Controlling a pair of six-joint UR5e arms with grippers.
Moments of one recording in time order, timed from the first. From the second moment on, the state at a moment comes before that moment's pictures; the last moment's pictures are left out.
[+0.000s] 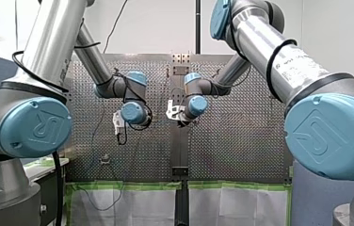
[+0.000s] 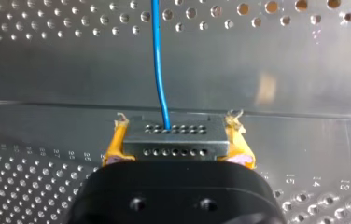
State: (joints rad) left arm -0.40 -1.88 -2.06 -2.46 -1.93 -1.74; right arm 2.27 -0.77 1.17 -0.09 1.60 1.71
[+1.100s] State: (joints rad) left arm -0.41 -2.07 -1.80 -2.53 -1.98 -1.72; right arm 2.25 -0.77 1.17 -0.09 1.60 1.72
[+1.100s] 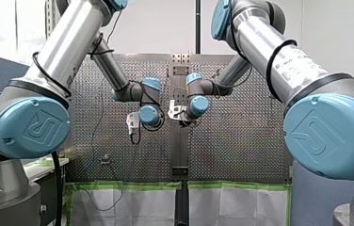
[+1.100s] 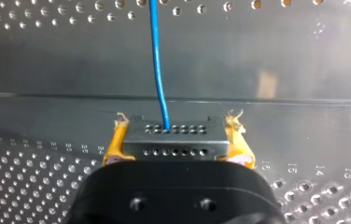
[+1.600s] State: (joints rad) left arm -0.39 -2.15 -1.70 -2.55 -1.97 -1.72; right arm 2.25 -0.77 1.17 -0.09 1.60 1.72
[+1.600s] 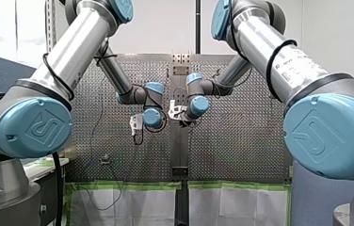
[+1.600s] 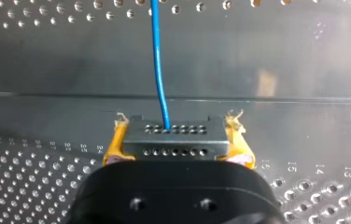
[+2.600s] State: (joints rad) left arm -0.40 -2.14 -1.70 -2.62 -2.00 -1.69; right arm 2.25 -0.78 1.17 -0.09 1.59 1.71
